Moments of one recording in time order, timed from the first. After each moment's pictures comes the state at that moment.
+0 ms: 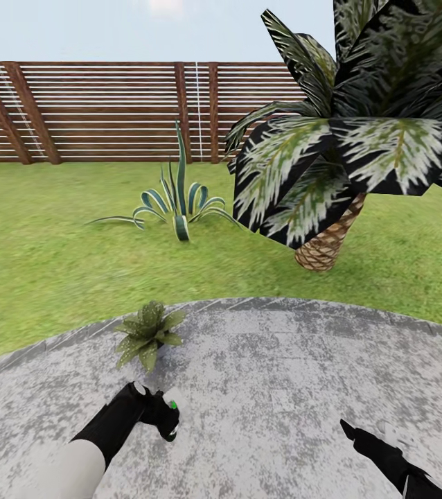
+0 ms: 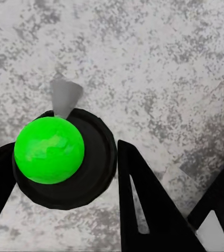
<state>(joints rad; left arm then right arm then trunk) -0.62 -0.03 -0.08 -0.60 -0.73 0.34 -0.77 -0.55 0.03 -1.45 -0.70 0.85 -0.01 0.73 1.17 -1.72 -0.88</state>
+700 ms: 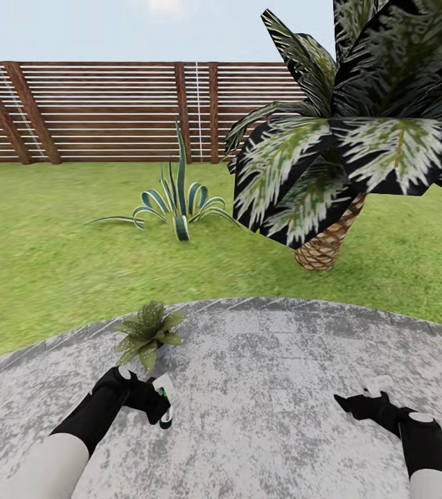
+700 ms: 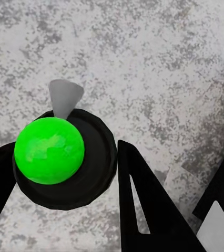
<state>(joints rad) -0.62 0.04 -0.08 -0.76 -0.74 0.33 -0.97 -0.56 -0.07 -0.88 -0.78 0.86 0.06 0.74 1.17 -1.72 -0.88</state>
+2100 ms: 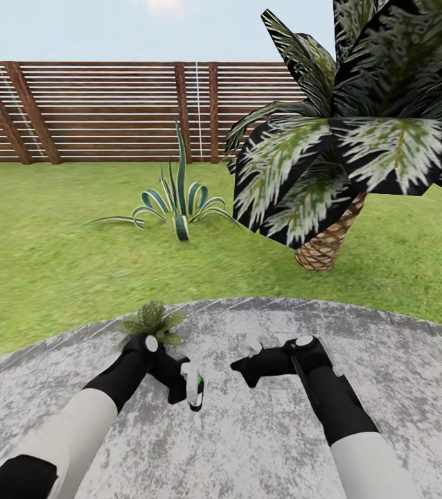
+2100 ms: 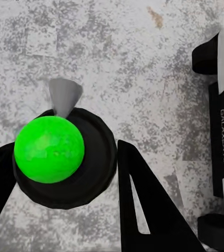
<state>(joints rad) -0.81 -0.03 -0.23 -0.69 -0.83 0.04 -1.26 -0.60 0.09 0.07 -1.16 0.56 0.57 1.15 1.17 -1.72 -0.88</state>
